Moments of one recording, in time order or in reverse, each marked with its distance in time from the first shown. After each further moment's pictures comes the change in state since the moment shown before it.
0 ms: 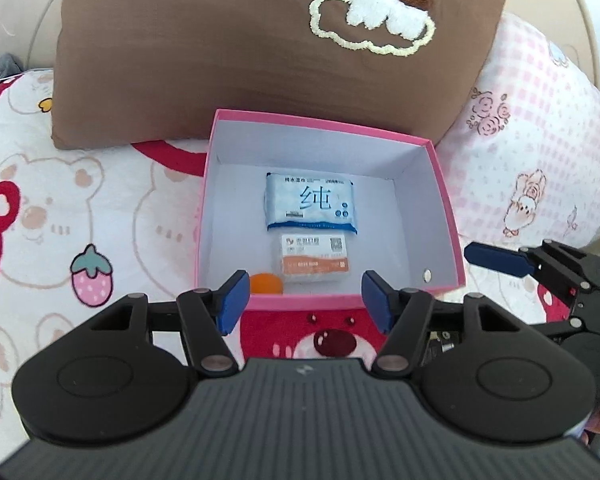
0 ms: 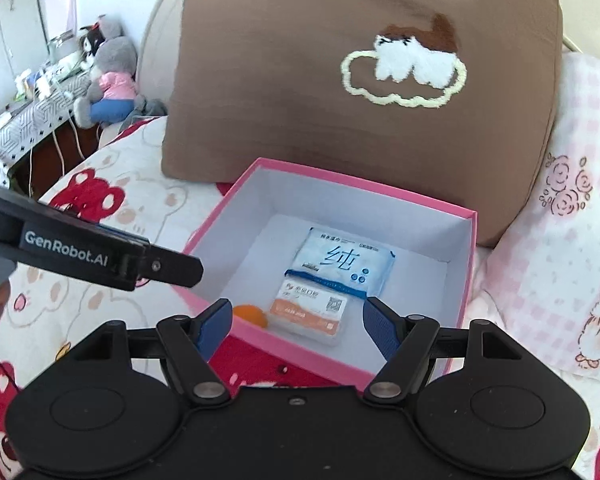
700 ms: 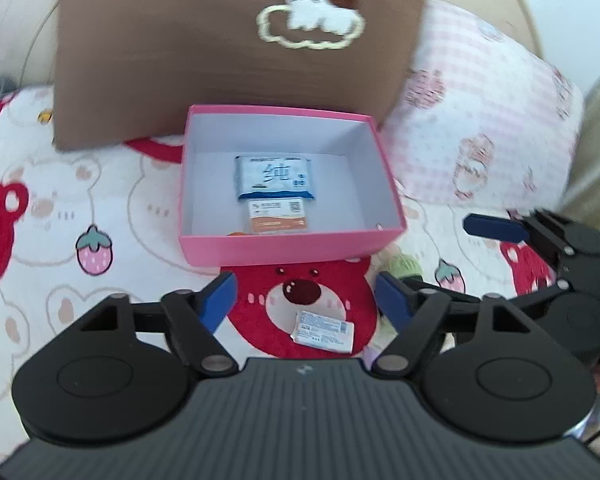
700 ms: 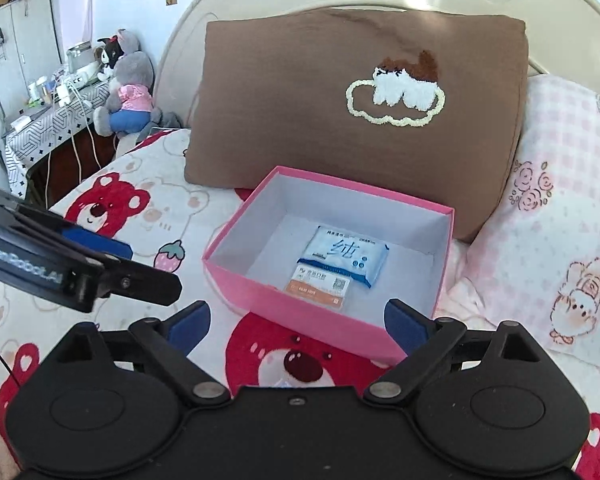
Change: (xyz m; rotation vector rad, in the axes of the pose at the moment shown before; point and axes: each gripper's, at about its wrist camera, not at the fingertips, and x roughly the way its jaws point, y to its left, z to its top) left arm -0.076 -0.031 -0.053 0.104 -0.022 -0.040; right arm -0.081 0.017 -0.040 -0.013 -0.052 0.001
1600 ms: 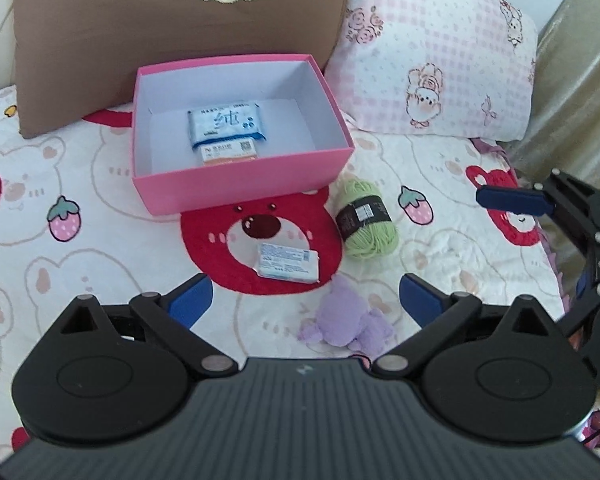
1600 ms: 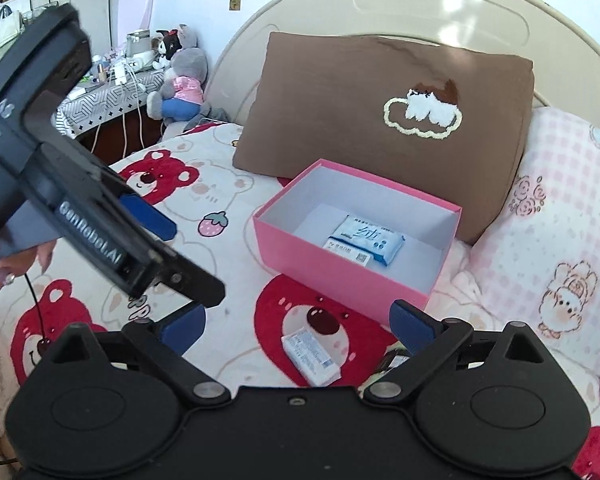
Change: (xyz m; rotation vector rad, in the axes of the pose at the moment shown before) left arm -0.006 -0.034 -0.057 0.114 0.096 -0.069; right arm -0.076 0.026 -0.079 -0.139 -0.093 0.048
